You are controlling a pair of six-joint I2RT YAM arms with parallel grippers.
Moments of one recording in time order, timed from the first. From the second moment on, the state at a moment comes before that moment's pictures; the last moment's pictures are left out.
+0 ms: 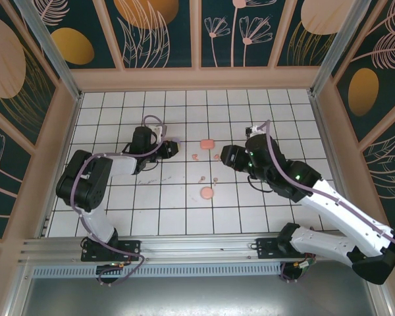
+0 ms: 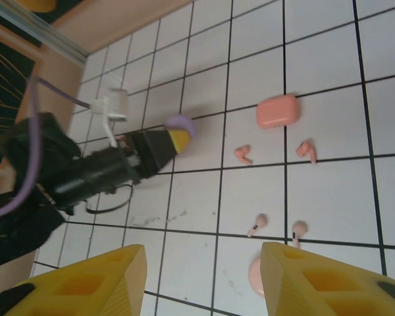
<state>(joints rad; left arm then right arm) -0.33 1.81 0.79 0.39 0.50 -0.52 0.86 0.97 1.08 -0.70 0.19 0.84</state>
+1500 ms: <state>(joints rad) -0.15 1.80 0.95 0.13 0.54 -0.42 0.94 1.01 1.00 -0.71 0.20 0.92</state>
